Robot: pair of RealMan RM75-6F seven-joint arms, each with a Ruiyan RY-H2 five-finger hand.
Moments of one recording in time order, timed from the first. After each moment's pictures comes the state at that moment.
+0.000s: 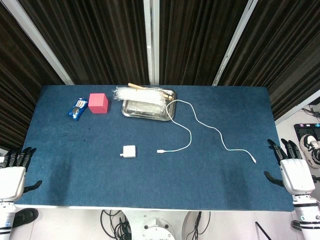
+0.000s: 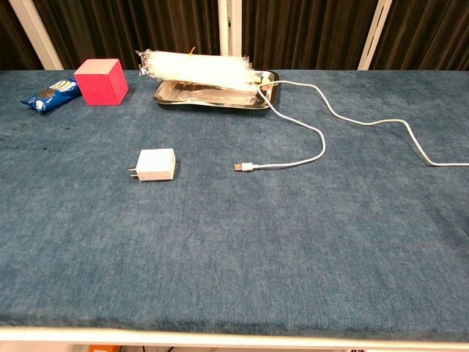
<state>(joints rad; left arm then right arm) -0.07 -1.16 -0.03 -1.59 1.46 1.49 0.17 0.10 -1.06 0.06 -1.69 -1.52 1.45 -0.08</state>
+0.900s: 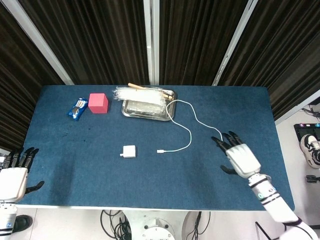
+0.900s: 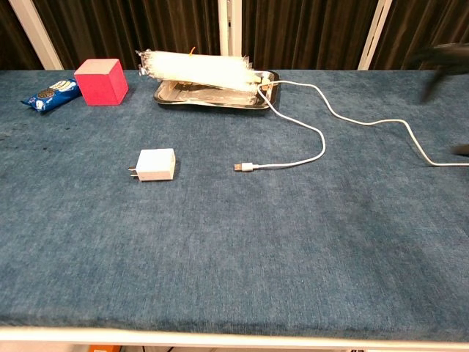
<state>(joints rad) -0.06 -1.16 -0.02 -1.60 1.49 1.51 0.16 0.42 -1.15 0.13 -1.79 -1.50 1.04 -0.20</state>
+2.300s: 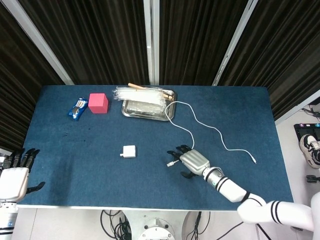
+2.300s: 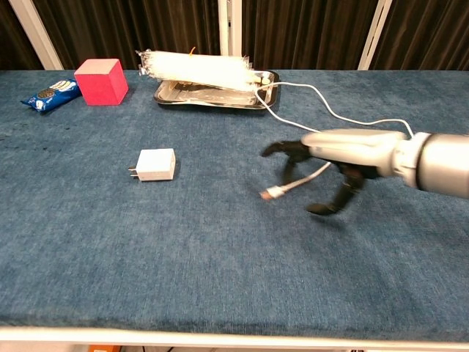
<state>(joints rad) -0.07 -1.17 -0.03 -1.60 1.46 1.47 0.16 0.74 -1.44 0.06 -1.59 -1.32 0.73 -0.08</state>
